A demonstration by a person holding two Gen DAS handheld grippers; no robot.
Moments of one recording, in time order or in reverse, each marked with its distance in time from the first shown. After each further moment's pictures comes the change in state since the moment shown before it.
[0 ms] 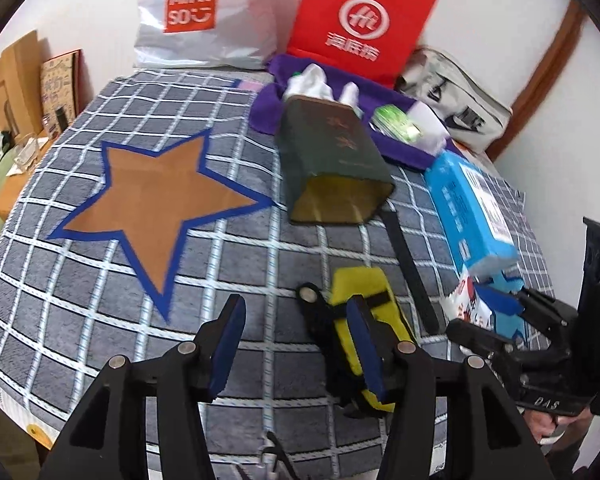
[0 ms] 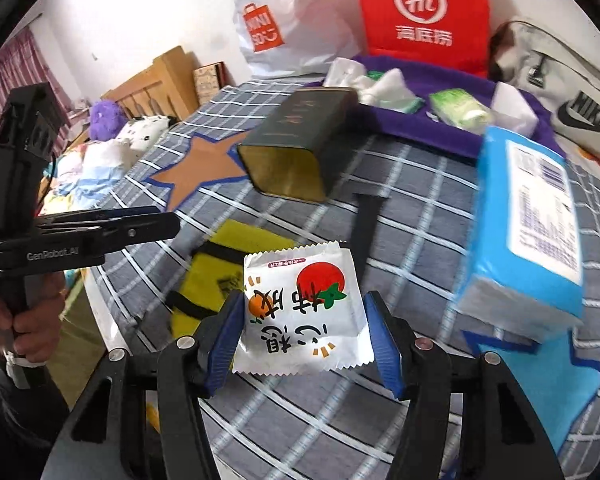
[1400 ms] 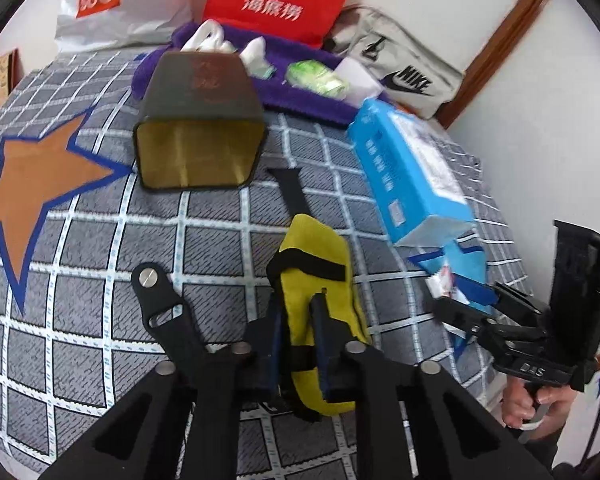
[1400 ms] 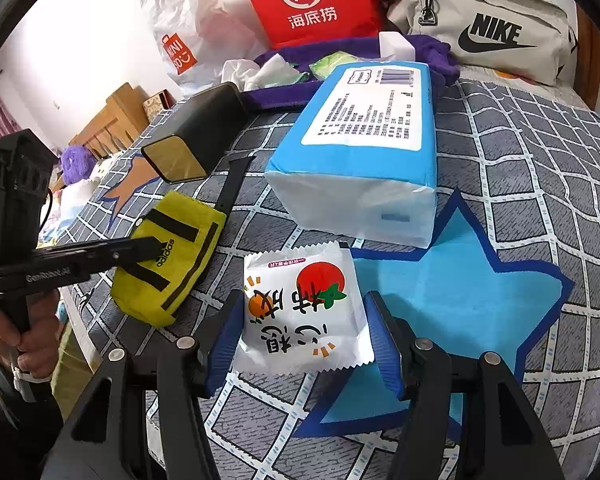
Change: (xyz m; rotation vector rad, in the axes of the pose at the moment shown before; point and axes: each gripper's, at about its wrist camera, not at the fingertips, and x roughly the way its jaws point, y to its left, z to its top) left arm 0.036 -0.065 -0.015 0.068 0.043 -0.167; right arm -0.021 -0.089 -0.051 0.175 -0.040 -0.028
